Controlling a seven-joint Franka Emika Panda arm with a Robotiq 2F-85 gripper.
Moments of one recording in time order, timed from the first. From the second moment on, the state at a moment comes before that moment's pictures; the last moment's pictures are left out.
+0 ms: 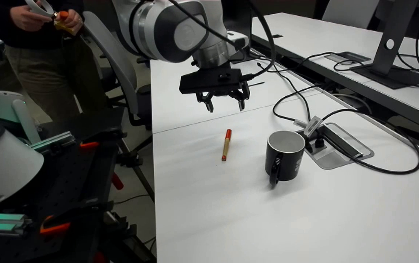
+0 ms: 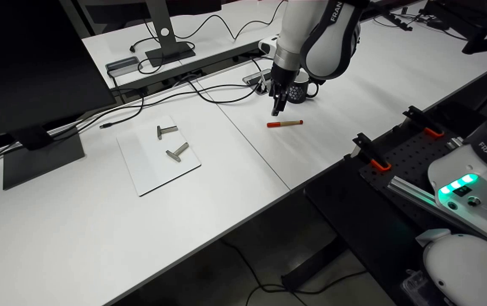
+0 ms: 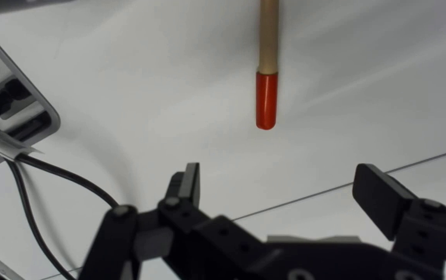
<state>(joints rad) 0.04 0.60 0.13 -2.40 -0.44 3.21 -0.51</state>
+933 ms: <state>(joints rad) 0.00 0.73 0.17 -2.33 -0.44 3.21 -0.51</state>
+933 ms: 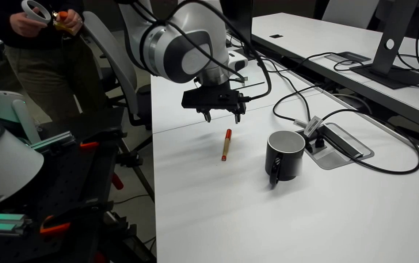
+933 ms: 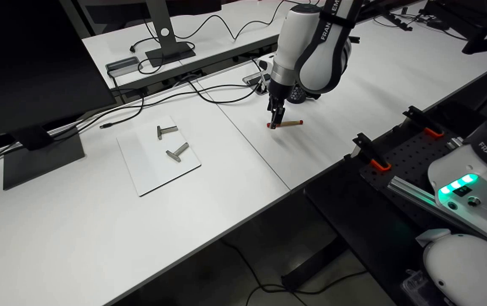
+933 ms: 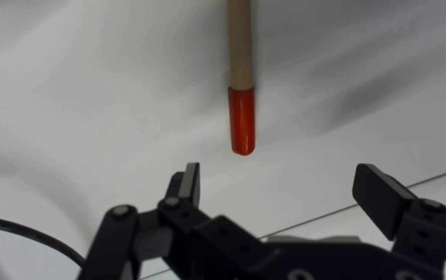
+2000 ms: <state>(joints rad) 0.06 0.77 0.08 -2.31 -0.44 3.22 -0.47</state>
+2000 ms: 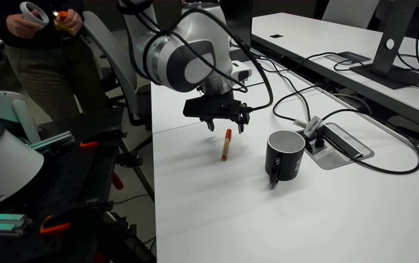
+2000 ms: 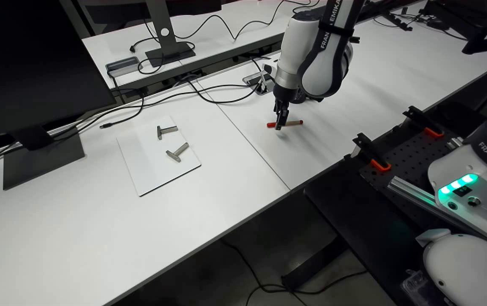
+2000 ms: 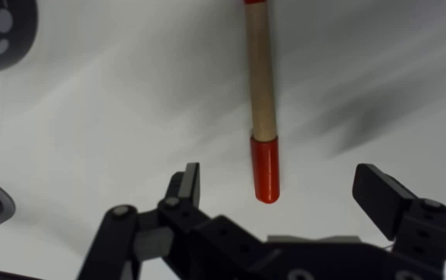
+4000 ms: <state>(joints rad) 0.10 0.83 0.07 -2.24 -0.43 3.22 -0.45</state>
